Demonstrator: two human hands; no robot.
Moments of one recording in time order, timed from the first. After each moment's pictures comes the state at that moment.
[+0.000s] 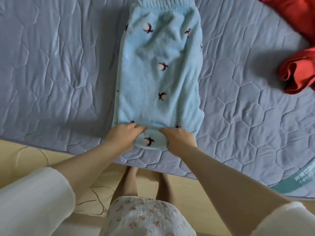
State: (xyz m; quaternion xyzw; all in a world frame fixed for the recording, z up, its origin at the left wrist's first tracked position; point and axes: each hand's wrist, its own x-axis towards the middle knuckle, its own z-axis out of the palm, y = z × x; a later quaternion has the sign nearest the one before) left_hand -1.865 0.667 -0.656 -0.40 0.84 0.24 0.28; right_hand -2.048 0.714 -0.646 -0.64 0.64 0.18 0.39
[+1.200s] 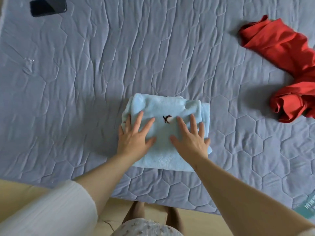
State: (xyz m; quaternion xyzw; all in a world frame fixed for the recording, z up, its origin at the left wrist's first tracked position) left_hand -1.893 0.579 -0.627 -0.54 0.79 0.25 0.15; right_hand -2.070 0.633 -0.609 -0.49 0.79 0.06 0.36
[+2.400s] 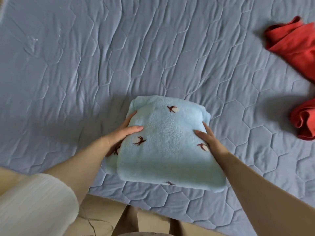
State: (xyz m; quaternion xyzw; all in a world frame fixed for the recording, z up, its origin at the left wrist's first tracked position) left_hand -1.854 0.547 -0.658 -0.58 0.35 0.73 -0.05; right_hand -2.127 0.629 -0.666 -0.09 0.64 -0.31 0.70
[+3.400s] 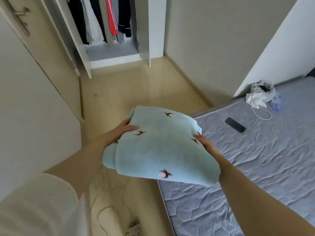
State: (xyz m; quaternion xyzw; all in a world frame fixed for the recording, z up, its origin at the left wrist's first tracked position) left_hand -1.449 0.759 -0.287 -0.67 0.26 0.50 -0.48; right_hand -1.696 0.589 -0.300 -0.45 0.31 -0.12 0.83
